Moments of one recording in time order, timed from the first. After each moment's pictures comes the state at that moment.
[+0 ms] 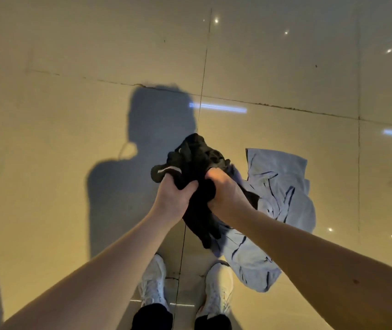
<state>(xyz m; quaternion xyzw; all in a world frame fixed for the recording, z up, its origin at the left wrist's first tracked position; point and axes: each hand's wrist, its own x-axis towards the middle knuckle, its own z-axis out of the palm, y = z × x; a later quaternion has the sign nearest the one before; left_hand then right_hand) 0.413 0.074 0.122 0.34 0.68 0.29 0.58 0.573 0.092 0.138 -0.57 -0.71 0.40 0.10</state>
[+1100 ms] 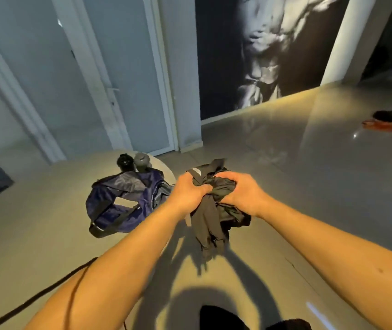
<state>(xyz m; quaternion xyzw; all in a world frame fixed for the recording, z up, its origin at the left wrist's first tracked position) 0.160 -0.190 0.852 0.23 0.79 0.53 0.18 0.255 -0.027 0.847 -0.09 -0.88 0.46 0.09</state>
